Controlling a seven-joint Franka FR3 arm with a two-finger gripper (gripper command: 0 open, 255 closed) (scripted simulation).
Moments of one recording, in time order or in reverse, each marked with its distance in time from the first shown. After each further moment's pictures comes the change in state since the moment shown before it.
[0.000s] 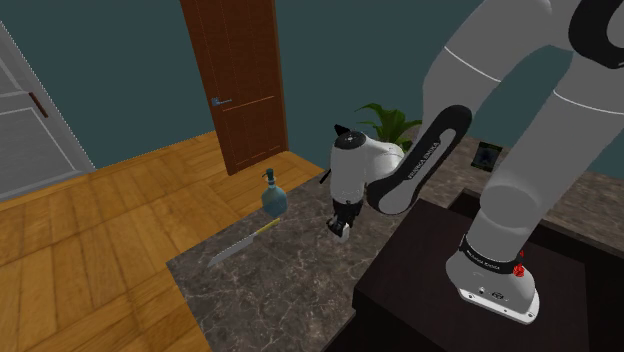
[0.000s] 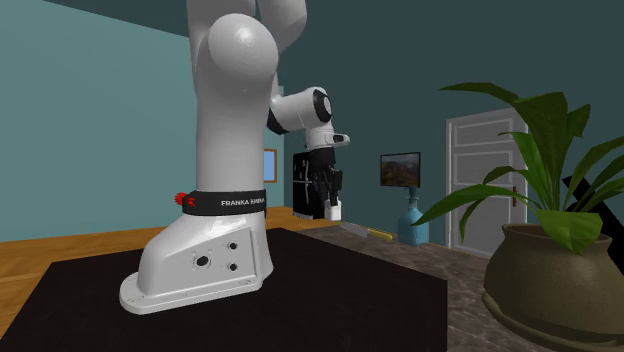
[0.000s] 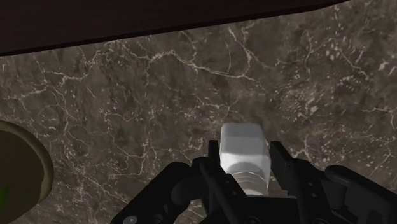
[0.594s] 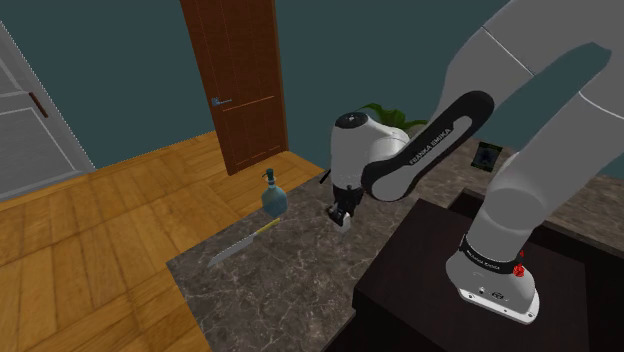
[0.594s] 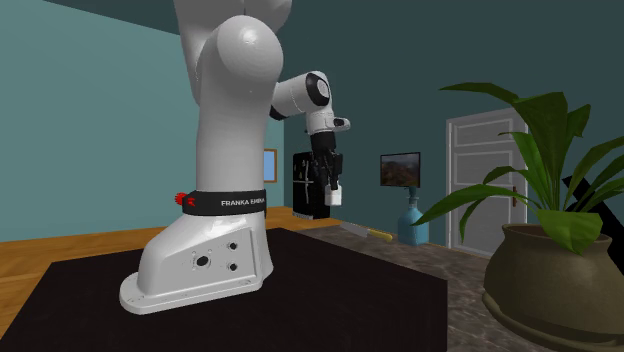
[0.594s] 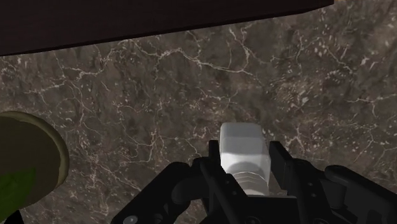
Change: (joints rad) arm 0.090 -0.161 -0.061 0.015 0.187 -0.152 -0.152
